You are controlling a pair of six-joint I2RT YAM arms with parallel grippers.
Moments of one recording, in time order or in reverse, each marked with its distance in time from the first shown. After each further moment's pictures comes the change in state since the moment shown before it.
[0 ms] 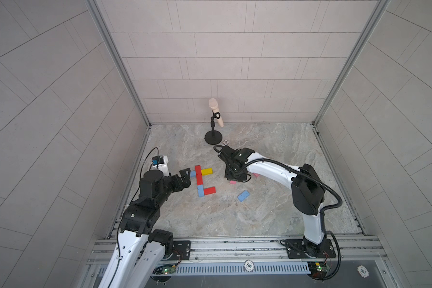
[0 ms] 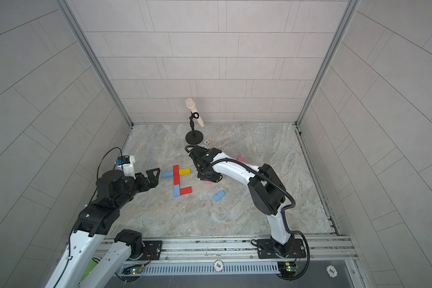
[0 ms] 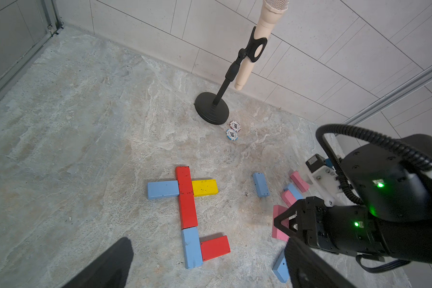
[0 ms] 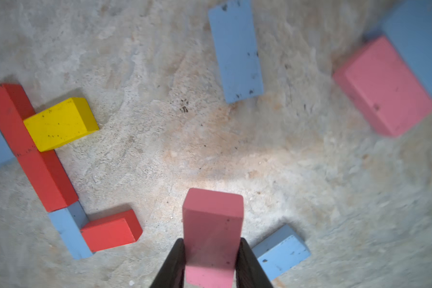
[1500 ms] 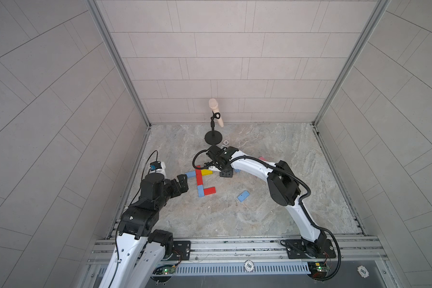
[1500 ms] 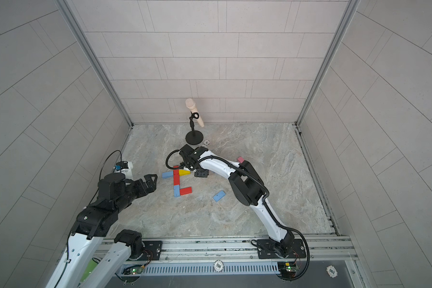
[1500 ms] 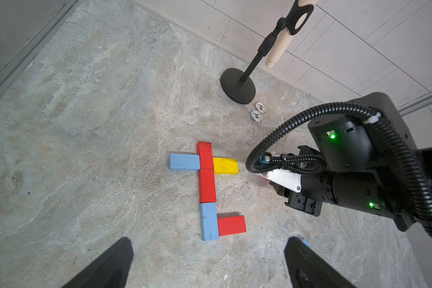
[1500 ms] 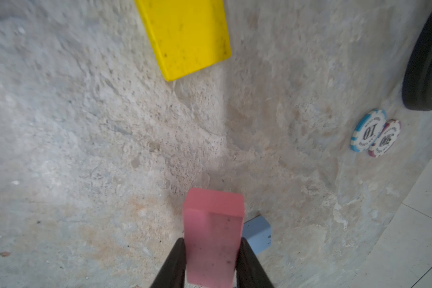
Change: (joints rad) left arm 0.000 -0.018 0.007 -0.157 -0.058 -0.056; right arm 0.010 0.297 0.296 0.024 0.214 -1.553
